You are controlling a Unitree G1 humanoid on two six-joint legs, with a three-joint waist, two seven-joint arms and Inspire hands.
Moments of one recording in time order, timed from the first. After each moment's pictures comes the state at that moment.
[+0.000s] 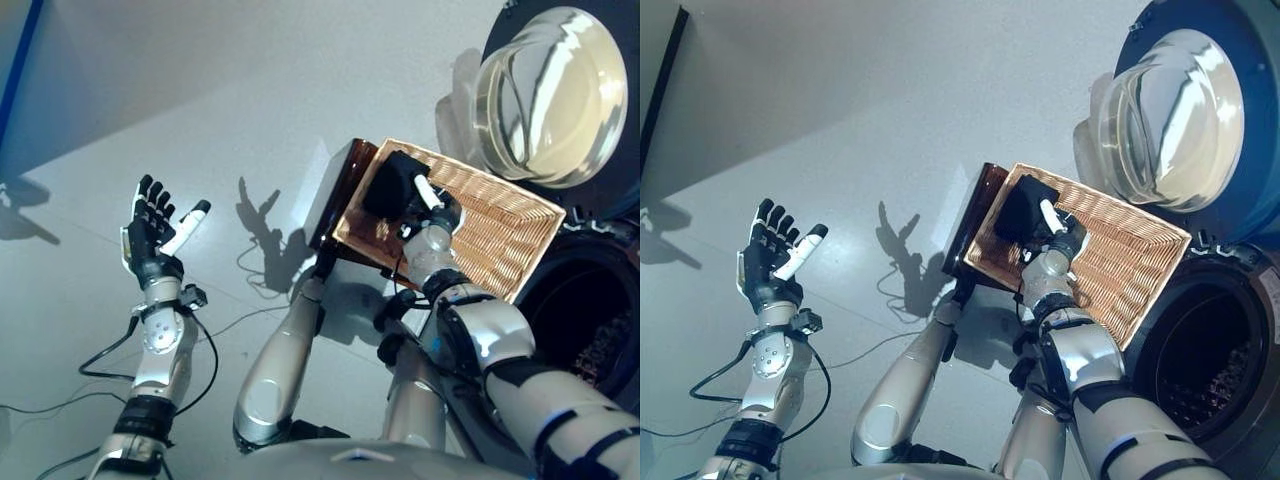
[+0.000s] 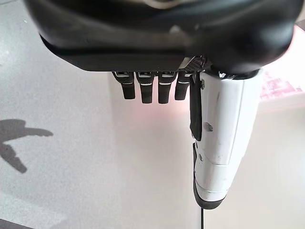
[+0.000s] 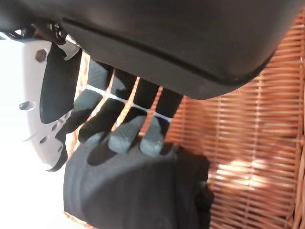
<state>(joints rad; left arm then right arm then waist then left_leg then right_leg) -0.04 0.34 -0.08 0.26 -0.48 -0.45 0.39 -0.91 -0.19 0.02 1.33 0.75 -0.28 -0.46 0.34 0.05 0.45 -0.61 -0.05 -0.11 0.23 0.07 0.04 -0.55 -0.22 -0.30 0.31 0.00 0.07</state>
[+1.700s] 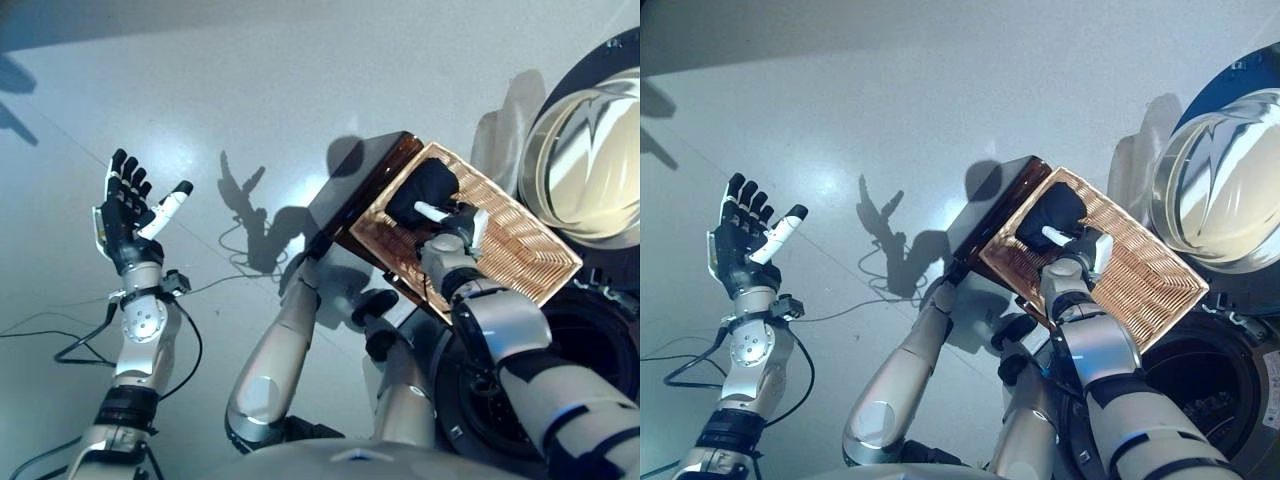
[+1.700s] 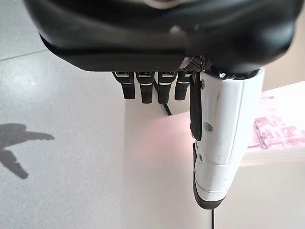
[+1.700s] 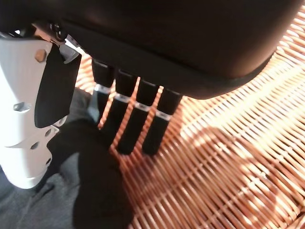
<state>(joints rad) -0.08 0.41 -0.04 0.22 -0.46 -0.45 0.41 -0.94 -0.26 0.13 1.49 0.36 -0.10 -0.56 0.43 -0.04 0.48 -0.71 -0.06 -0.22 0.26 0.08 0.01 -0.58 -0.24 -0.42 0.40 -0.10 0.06</state>
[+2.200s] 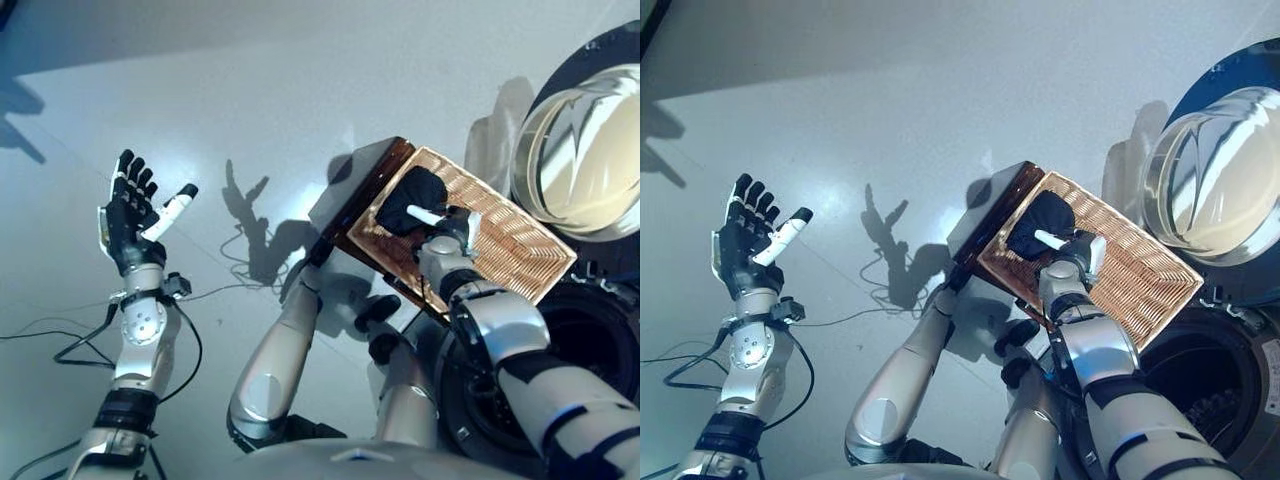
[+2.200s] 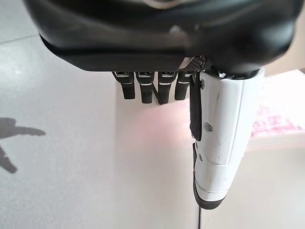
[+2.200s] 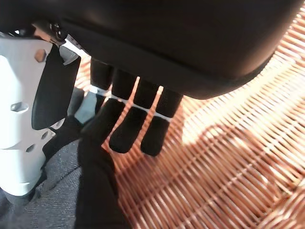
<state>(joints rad) -0.05 0.41 -0.04 0.21 -0.47 -0.44 0.37 -0.91 -0.26 0.09 1.48 0.32 -0.09 -0.52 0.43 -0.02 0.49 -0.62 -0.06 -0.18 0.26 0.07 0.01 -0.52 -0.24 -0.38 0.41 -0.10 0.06</state>
